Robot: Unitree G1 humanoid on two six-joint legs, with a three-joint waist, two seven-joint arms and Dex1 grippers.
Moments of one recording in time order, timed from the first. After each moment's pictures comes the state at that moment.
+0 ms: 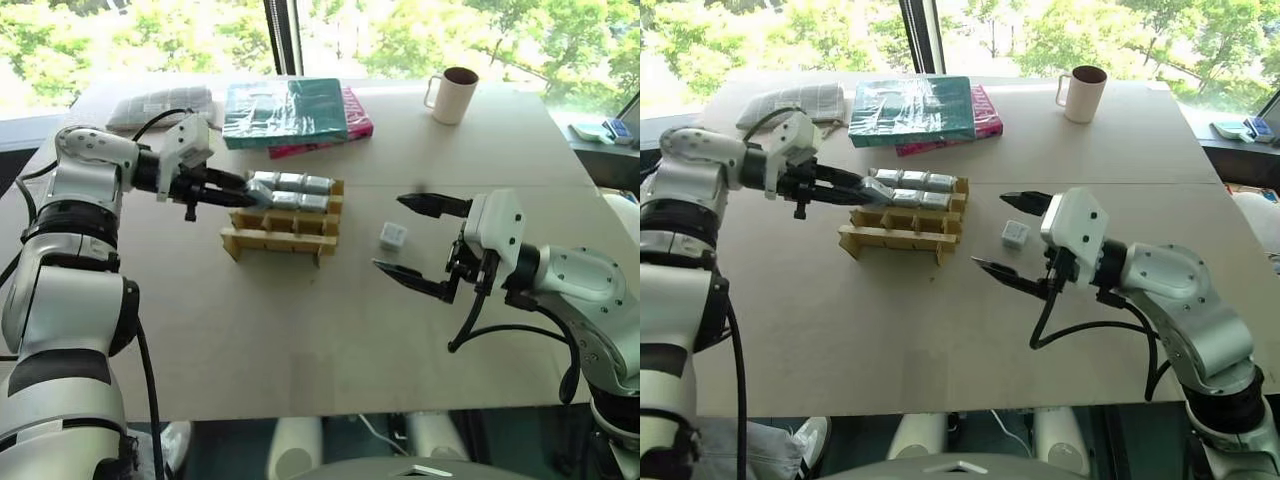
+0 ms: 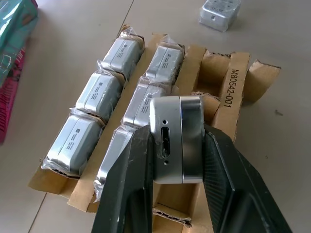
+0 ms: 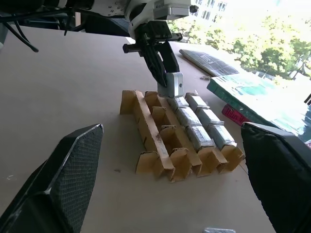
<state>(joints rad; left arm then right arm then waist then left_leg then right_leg) -1.21 0.87 -0.34 1.15 -0.19 -0.17 -1.61 -0.33 -0.55 0.06 -0.69 0.47 0.54 0.76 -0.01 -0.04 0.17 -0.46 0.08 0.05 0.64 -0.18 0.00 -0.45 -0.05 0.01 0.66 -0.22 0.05</state>
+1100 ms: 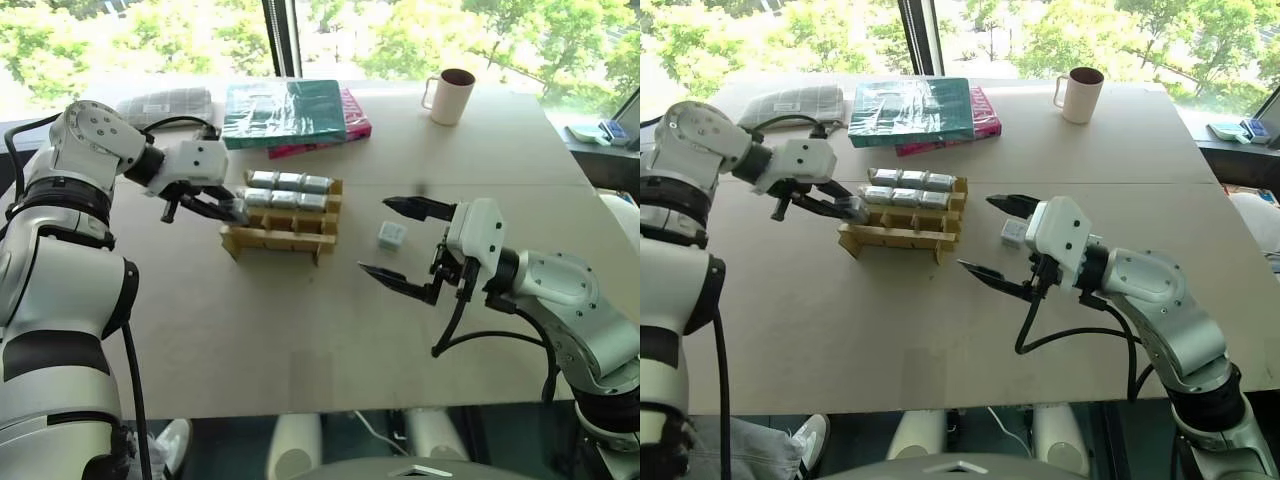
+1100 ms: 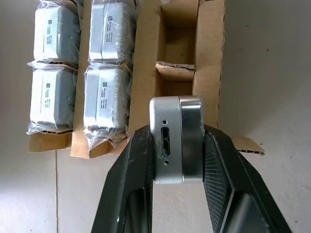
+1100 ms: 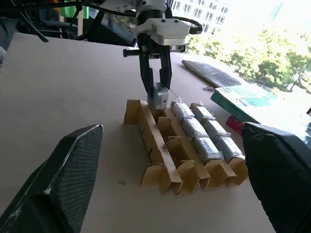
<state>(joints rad) -1.34 0.87 -0.52 1.30 0.07 -0.49 -1.61 -0.32 -0.52 0.13 -0.64 0.44 0.44 0.74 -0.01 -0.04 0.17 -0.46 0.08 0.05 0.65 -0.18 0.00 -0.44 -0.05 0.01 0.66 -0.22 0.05</state>
